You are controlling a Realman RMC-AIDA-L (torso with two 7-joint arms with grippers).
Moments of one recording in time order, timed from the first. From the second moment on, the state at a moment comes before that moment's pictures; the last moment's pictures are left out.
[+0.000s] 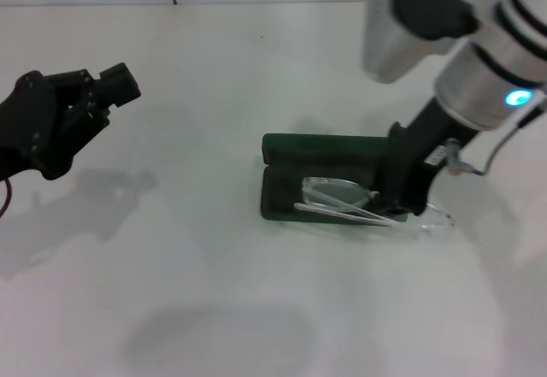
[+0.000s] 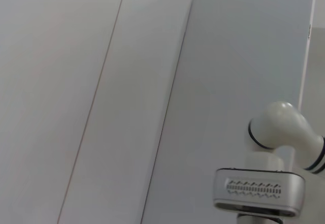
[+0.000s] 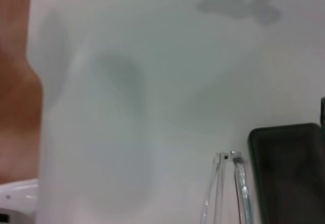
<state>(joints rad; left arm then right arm) -0.27 -1.99 0.92 0.66 1.30 1.84 -1.32 0.92 2.03 -1.52 -1.20 -2.33 -1.70 2.26</state>
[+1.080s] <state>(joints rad) -0.26 -2.01 0.92 0.65 1.30 1.85 -1.27 1.01 2.03 -1.85 -1.10 -2.42 -1.38 2.43</state>
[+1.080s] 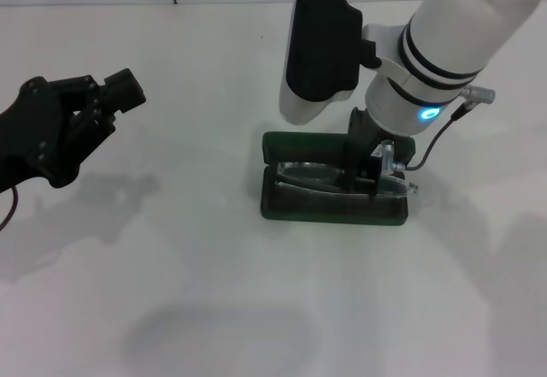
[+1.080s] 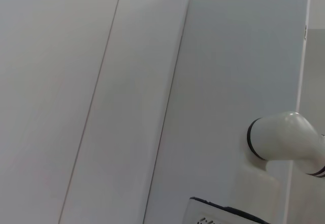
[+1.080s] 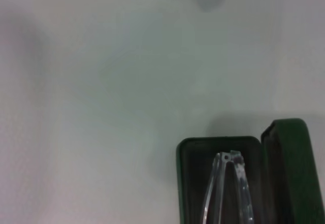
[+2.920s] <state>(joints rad) -0.27 -2.01 0.92 0.60 1.30 1.83 -1.22 1.04 2.03 -1.91 -1.09 -2.49 -1.29 2.43</state>
